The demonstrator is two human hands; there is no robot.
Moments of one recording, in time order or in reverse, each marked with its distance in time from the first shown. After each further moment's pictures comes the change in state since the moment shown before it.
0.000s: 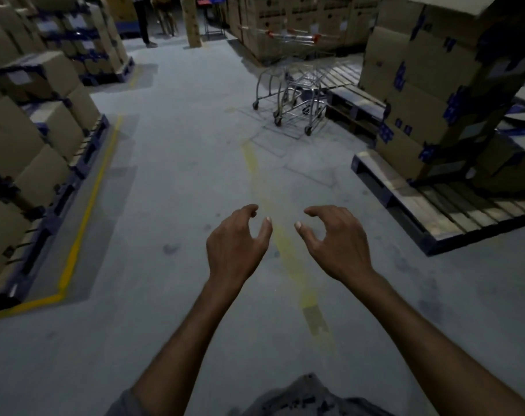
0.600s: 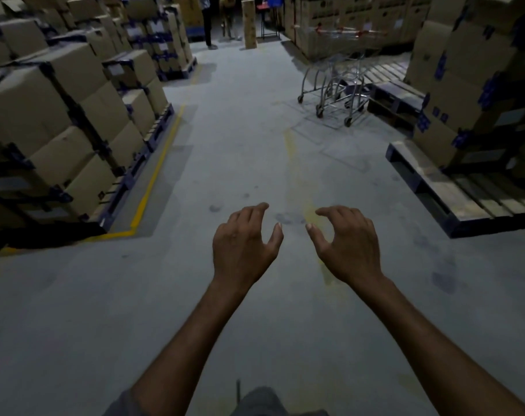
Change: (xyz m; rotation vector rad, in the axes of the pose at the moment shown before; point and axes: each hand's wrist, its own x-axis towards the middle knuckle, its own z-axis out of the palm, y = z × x) left_hand -0.318 0.090 -0.186 0.296 0.057 0.056; right_hand -0.293 -0.071 -0.153 -0.023 -0.020 -0.103
